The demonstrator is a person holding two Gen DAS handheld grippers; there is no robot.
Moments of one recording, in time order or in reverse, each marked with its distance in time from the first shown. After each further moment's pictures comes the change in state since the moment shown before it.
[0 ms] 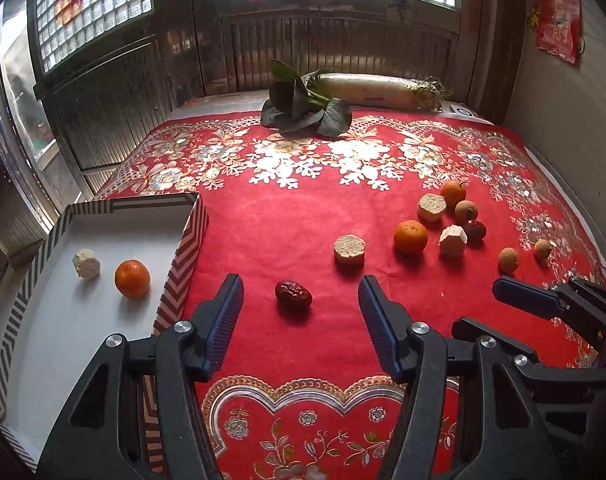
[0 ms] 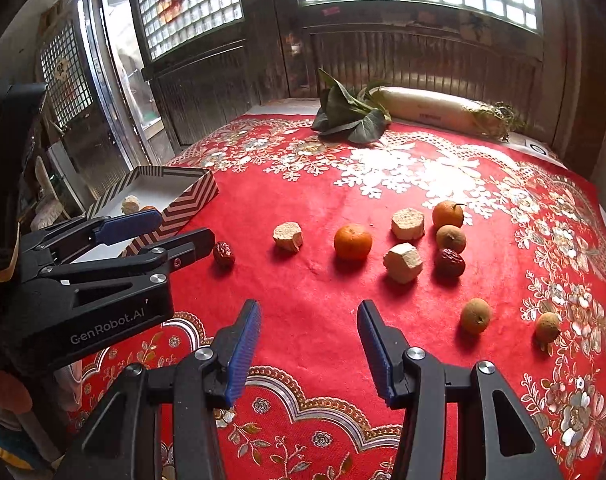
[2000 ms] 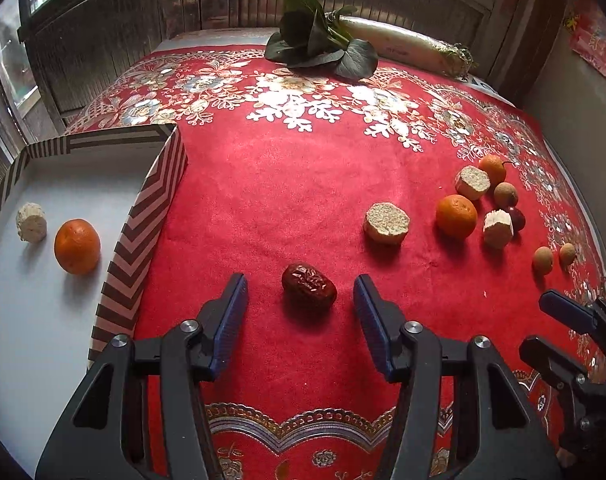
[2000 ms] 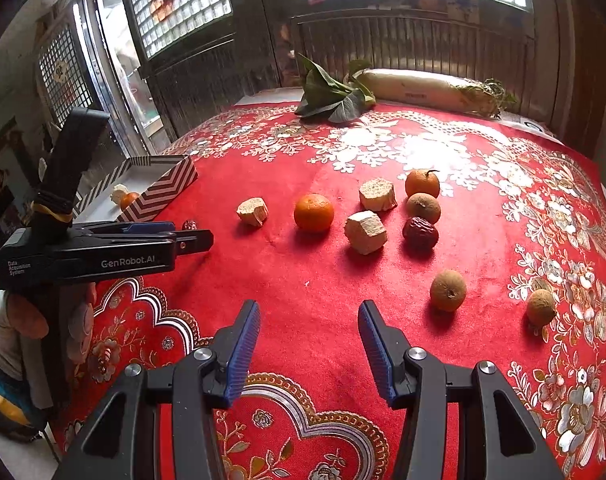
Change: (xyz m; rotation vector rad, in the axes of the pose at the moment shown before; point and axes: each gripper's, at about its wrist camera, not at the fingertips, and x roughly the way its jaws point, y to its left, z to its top) left arm 0.064 0.029 -0.002 -0.091 0.175 -0.051; right arm 0.010 -0.027 -0.008 -0.019 0.029 0.055
